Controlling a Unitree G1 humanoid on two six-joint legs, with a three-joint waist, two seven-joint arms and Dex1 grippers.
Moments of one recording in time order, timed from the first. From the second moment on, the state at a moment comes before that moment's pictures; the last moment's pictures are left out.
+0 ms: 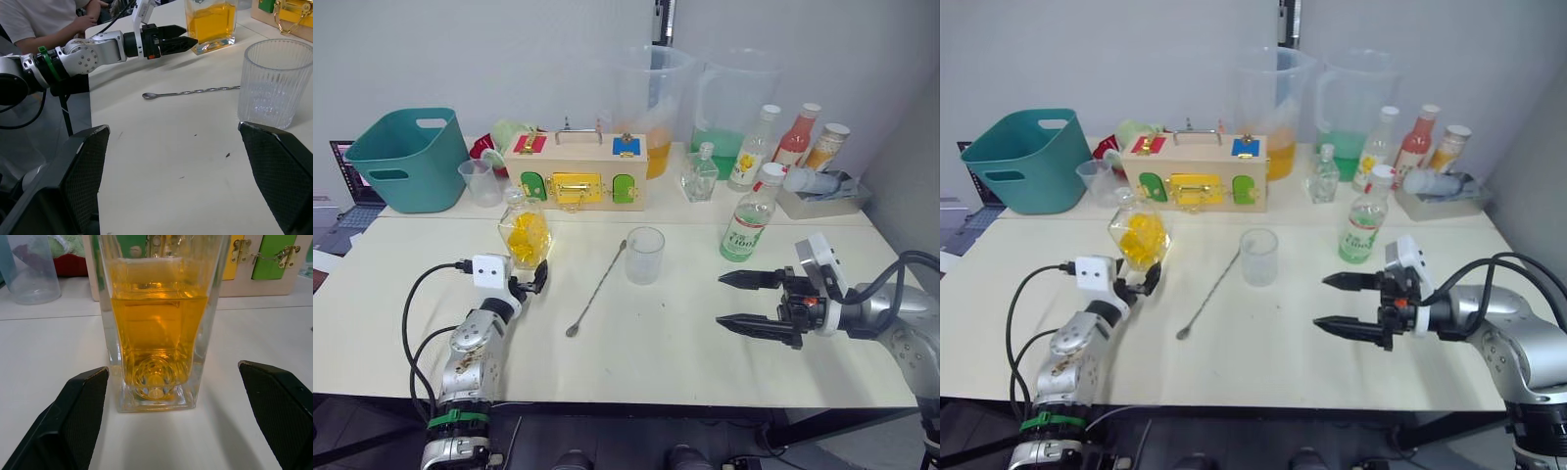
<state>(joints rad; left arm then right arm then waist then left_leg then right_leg) -0.37 0.29 0.24 0.27 -0.24 0.07 -0.31 -0.31 -0.85 -0.19 -0.29 0.73 0.68 1.20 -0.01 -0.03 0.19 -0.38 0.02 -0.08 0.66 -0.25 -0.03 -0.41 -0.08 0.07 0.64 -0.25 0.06</state>
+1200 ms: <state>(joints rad) -0.56 0.40 0.26 0.52 -0.26 -0.10 -0.44 -0.30 -0.74 -0.20 -0.24 0.69 0.51 1.02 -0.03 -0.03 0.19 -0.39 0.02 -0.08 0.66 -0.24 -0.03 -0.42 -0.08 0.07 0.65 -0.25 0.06</state>
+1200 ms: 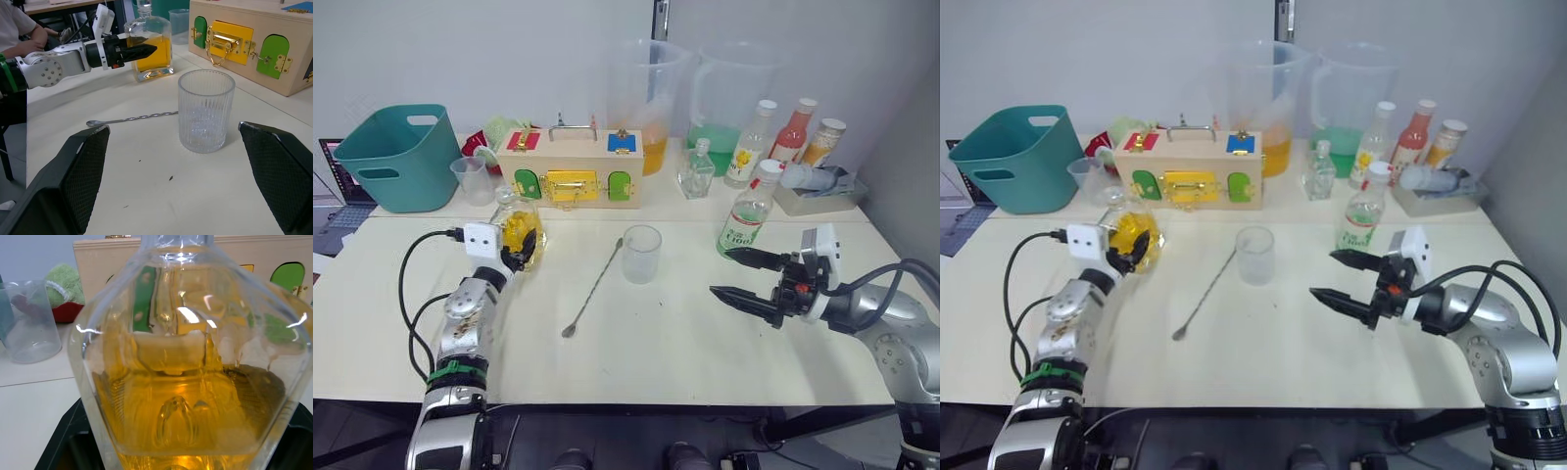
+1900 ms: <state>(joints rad) -0.48 0.58 -0.02 -0.03 -0.55 0.38 -1.10 -0.28 -0.79 -0.23 -0.23 0.67 0.53 1.04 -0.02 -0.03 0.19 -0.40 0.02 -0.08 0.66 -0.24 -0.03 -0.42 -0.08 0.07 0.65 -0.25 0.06</state>
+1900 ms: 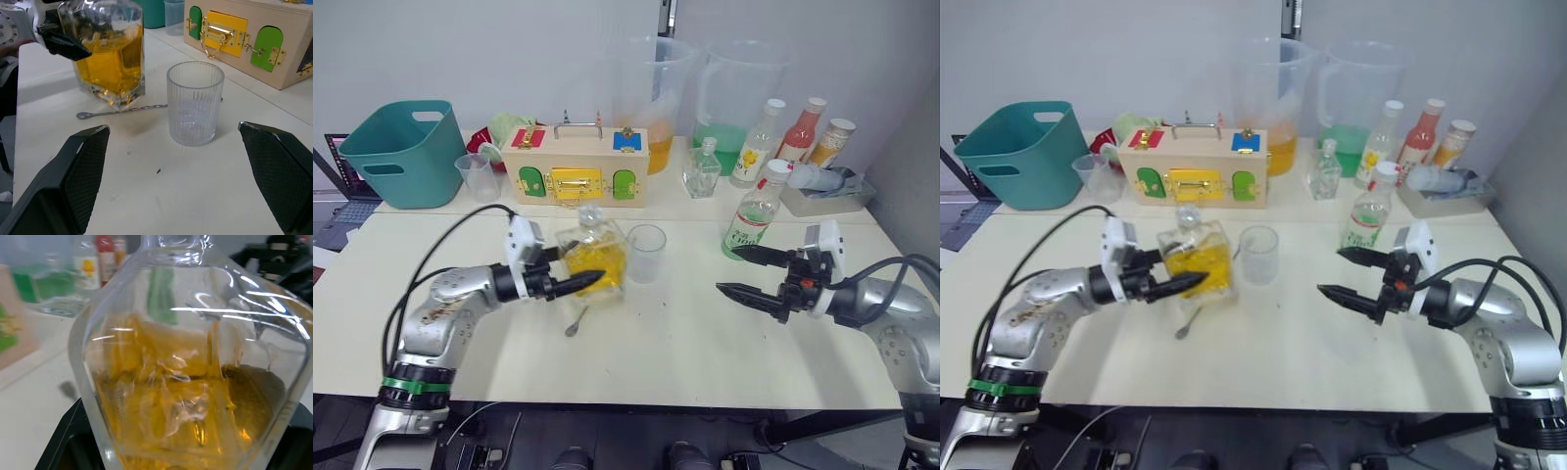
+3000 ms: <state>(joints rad) -0.53 0.49 -0.17 0.24 -0.37 0.10 -1.38 -0.13 -0.87 -0.39 -0.47 0.81 0.68 0.91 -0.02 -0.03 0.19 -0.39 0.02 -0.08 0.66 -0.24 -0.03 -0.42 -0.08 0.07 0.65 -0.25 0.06</state>
